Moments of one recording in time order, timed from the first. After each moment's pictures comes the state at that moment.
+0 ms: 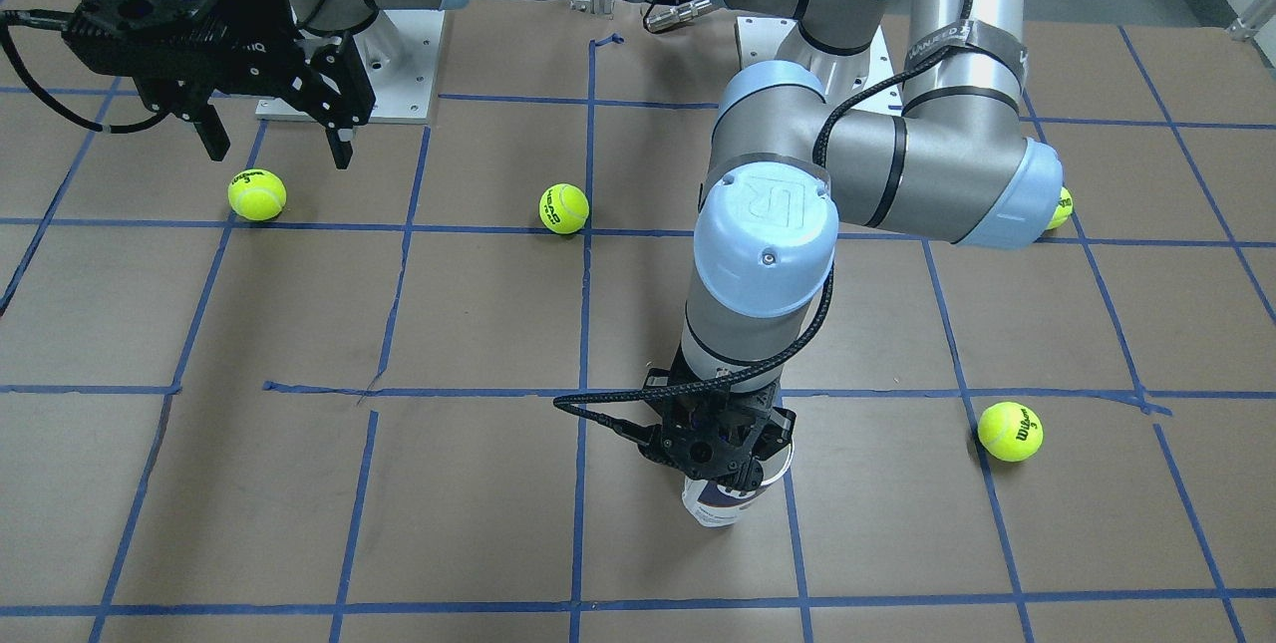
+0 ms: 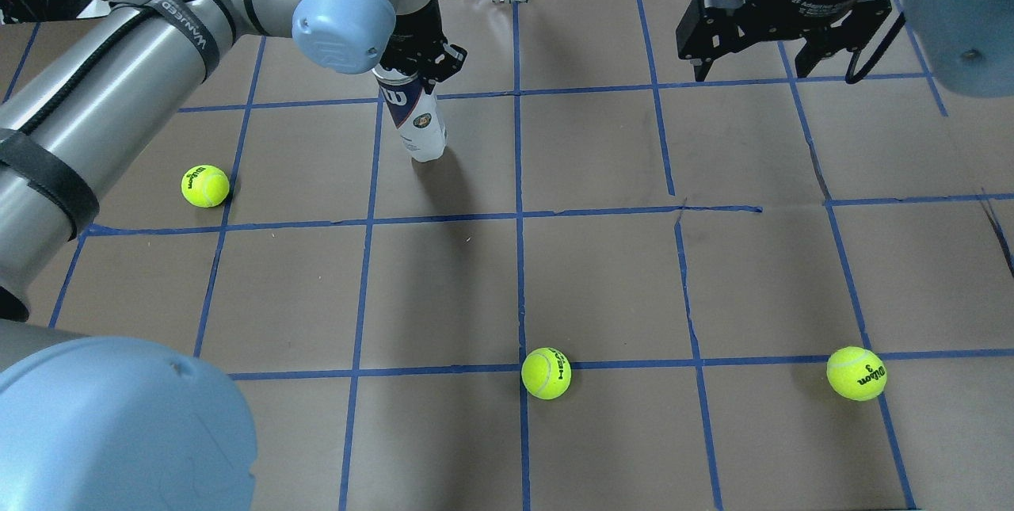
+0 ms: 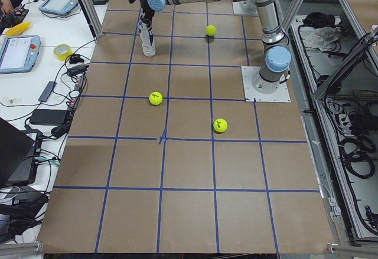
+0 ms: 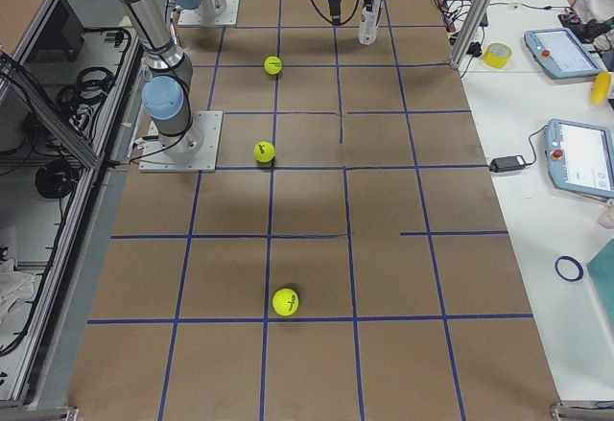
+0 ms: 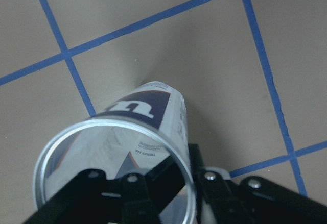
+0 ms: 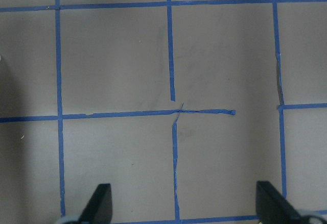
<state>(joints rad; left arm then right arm) -1.77 -2.08 -1.32 -1.25 1.58 0.15 1.62 -1.62 1.54 -1.67 -1.61 0.08</state>
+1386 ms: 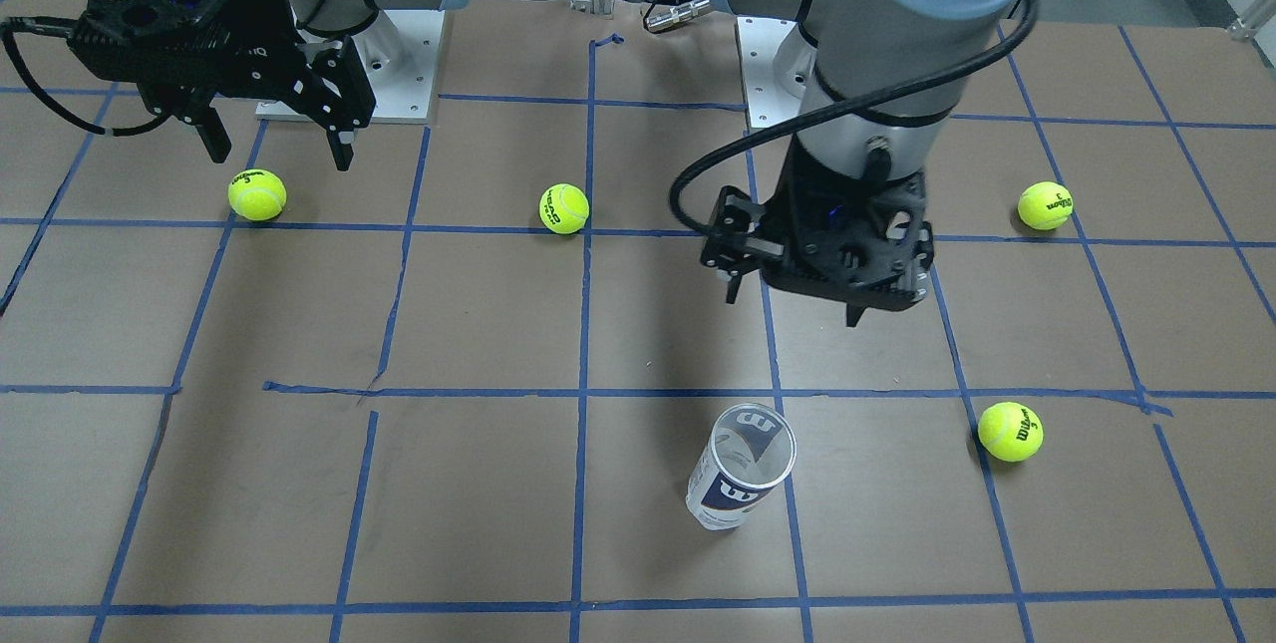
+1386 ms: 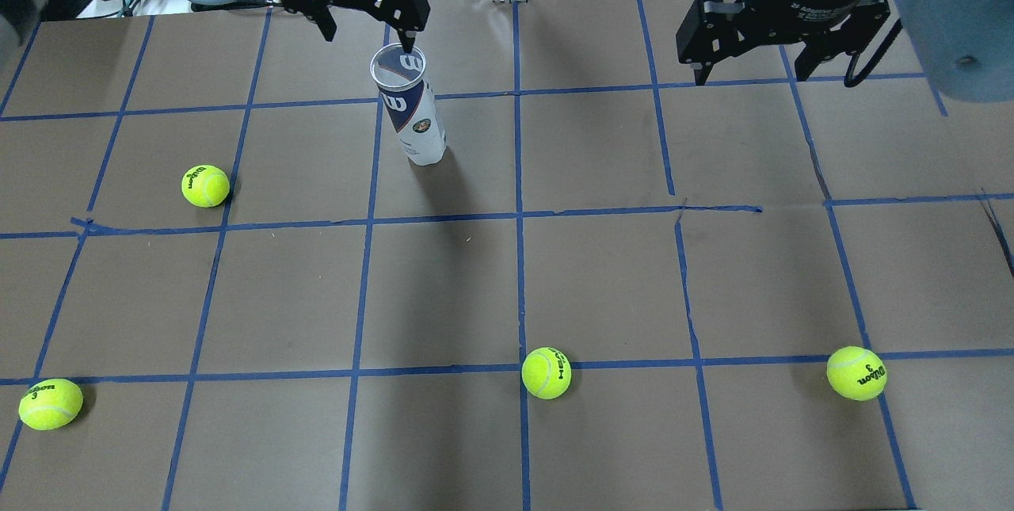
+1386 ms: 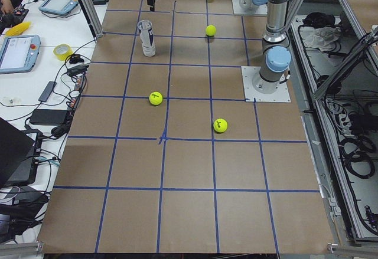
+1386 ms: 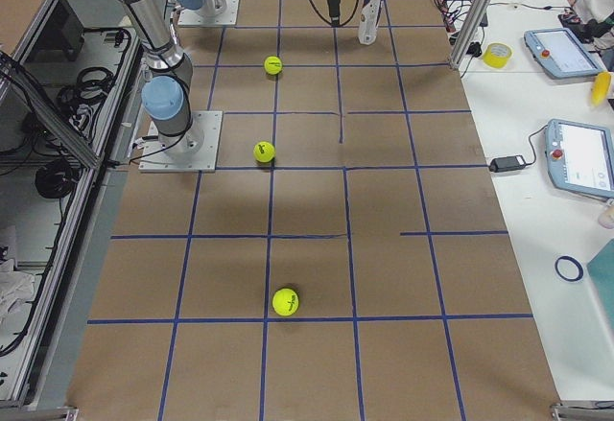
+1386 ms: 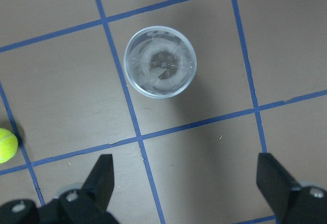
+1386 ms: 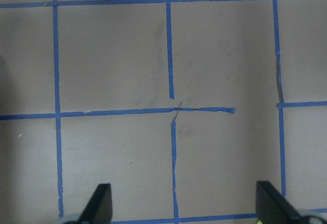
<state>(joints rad) -1.64 -1.80 -1.27 -1.55 1.58 0.06 1.62 -1.62 1.54 -1.67 -1.62 0.07</state>
